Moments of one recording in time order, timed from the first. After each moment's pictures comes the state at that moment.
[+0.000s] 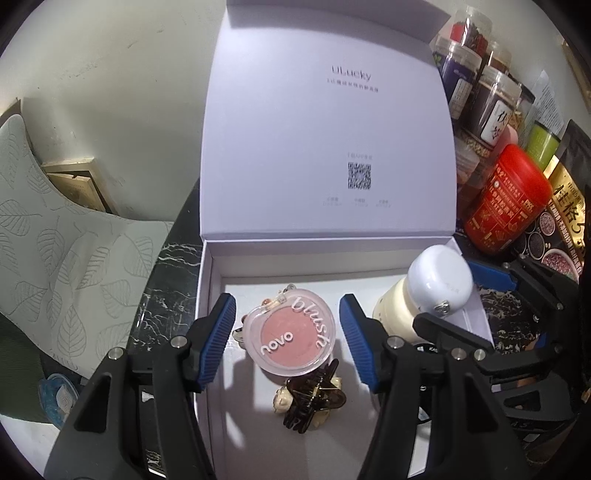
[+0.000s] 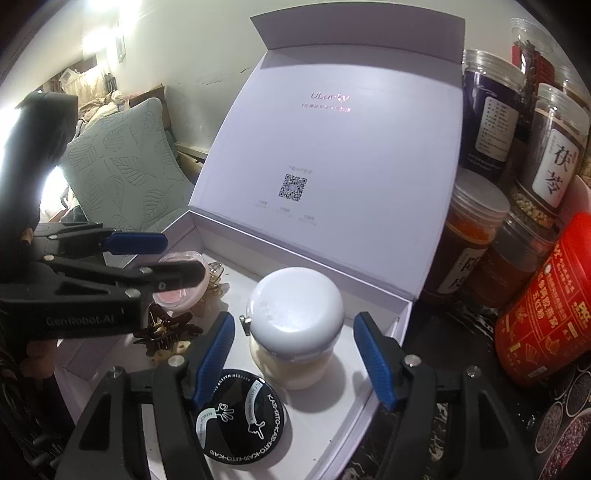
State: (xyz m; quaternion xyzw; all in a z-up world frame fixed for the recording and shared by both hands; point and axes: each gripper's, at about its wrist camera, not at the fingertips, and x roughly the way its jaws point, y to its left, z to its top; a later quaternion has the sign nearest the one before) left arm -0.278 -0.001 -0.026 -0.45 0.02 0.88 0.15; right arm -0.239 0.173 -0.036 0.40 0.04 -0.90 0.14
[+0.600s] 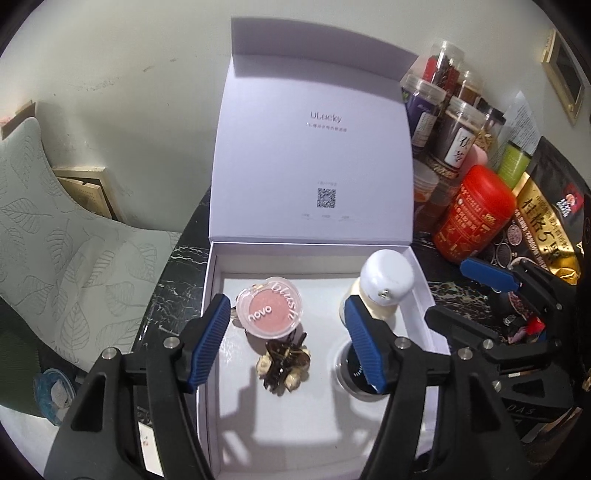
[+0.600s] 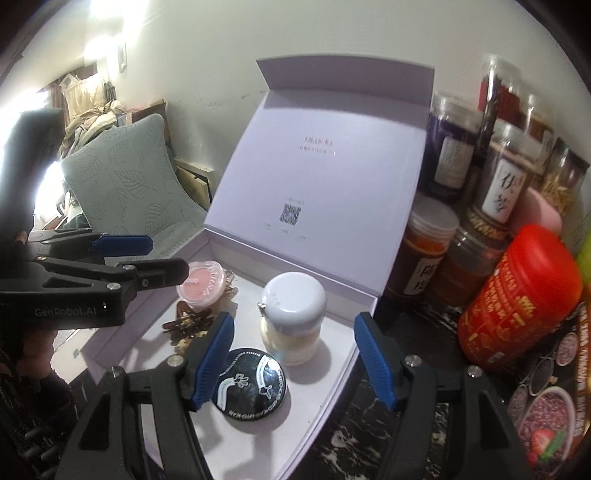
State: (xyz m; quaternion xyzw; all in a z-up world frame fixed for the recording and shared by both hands) left arm -0.228 -0.004 0.019 -0.42 0.00 0.89 0.15; right arm -0.192 0.181 0.013 0.37 0.05 -0.92 0.12
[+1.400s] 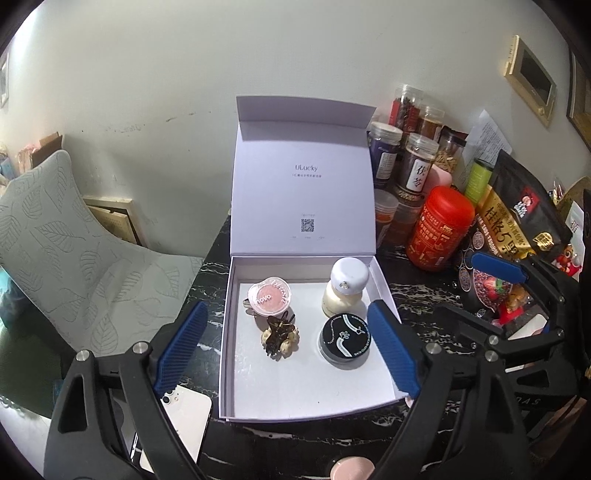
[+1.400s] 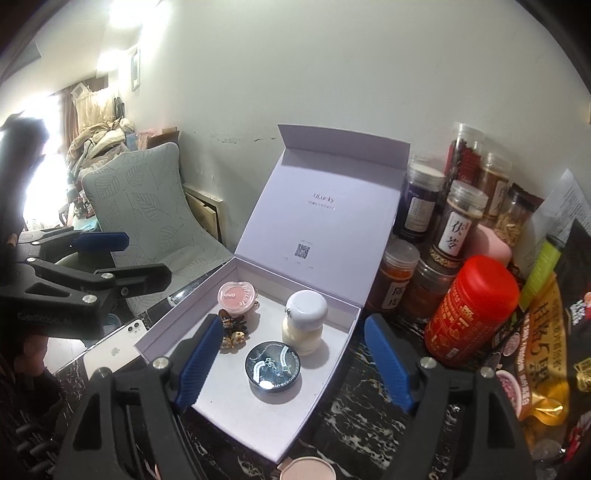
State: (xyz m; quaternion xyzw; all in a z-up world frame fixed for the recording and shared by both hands) left arm -0.140 -0.011 0.094 -0.36 0.01 0.92 0.13; right arm -0.116 0.172 0.083 0.32 0.06 -0.94 0.11
